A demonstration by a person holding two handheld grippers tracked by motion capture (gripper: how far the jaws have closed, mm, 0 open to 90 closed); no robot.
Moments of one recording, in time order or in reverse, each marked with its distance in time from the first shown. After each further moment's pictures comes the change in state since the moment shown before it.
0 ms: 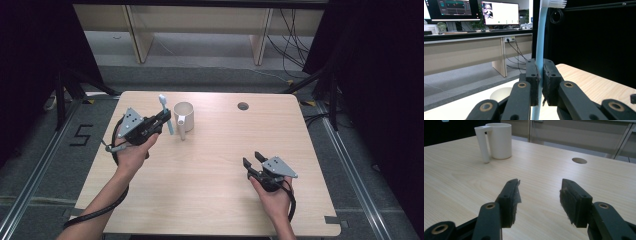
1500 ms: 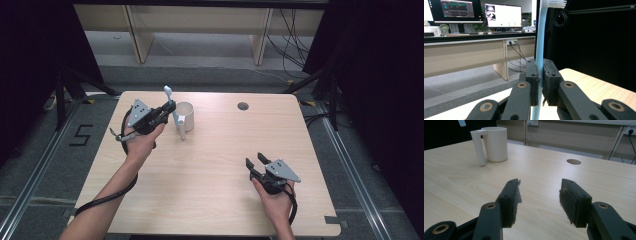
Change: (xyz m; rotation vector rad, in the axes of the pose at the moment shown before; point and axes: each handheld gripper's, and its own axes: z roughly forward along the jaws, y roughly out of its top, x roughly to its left) left arm 0.014 -0.005 0.036 -0.025 0.018 -0.014; right arm -0.003 -0.005 -0.004 -0.048 -0.020 0.001
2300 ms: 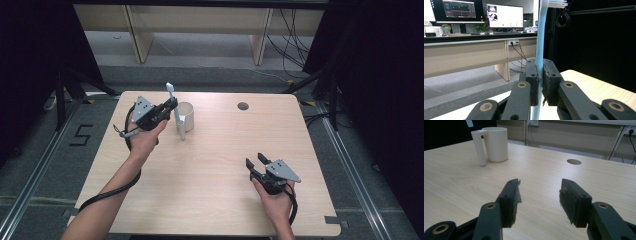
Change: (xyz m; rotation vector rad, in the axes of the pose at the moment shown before) left arm 0.005 -0.003 0.014 -0.002 0.012 -0.001; right arm 0.001 0.000 -0.002 0.012 0.003 0.011
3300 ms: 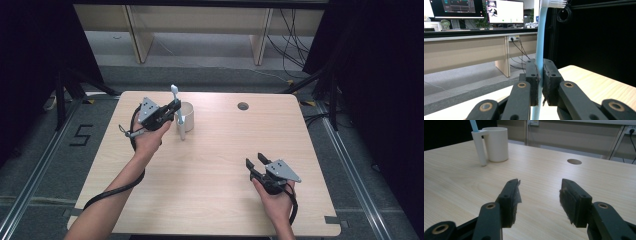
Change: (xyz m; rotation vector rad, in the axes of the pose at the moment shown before) left arm -0.001 -0.013 0.012 0.028 0.006 -0.002; right arm 0.000 0.000 0.001 -0.005 0.011 0.007
